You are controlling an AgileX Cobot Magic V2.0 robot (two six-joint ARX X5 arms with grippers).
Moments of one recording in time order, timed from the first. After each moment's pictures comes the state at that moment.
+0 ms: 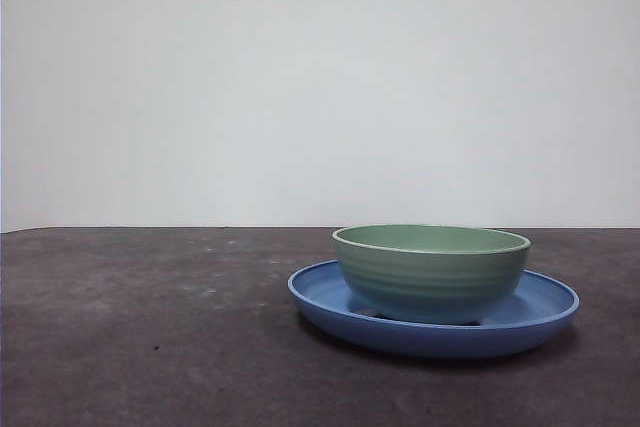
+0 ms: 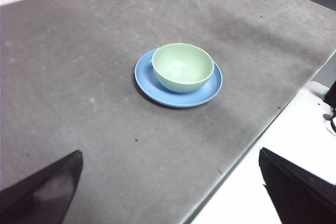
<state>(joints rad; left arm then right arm) -0.75 0.25 1.02 -1.18 0.08 -0.02 0.11 0.72 0.71 -0.52 -0.52 0.24</state>
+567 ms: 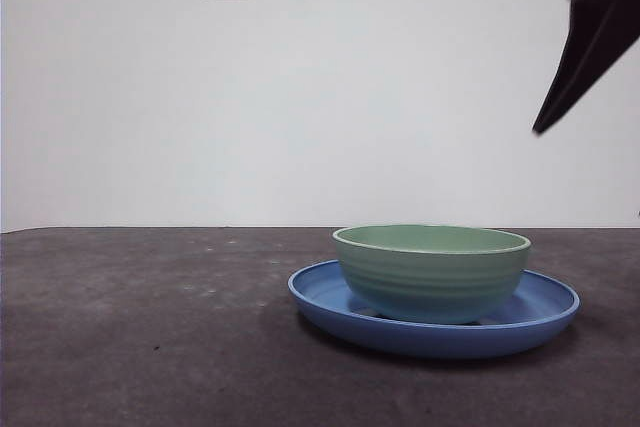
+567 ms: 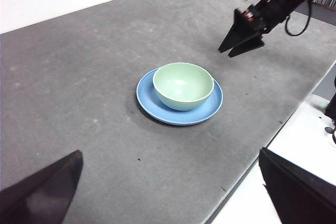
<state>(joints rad) -0.75 0.25 1.02 -1.12 0.08 0.00 0.11 1.10 0.71 -0.58 -0.57 0.33</state>
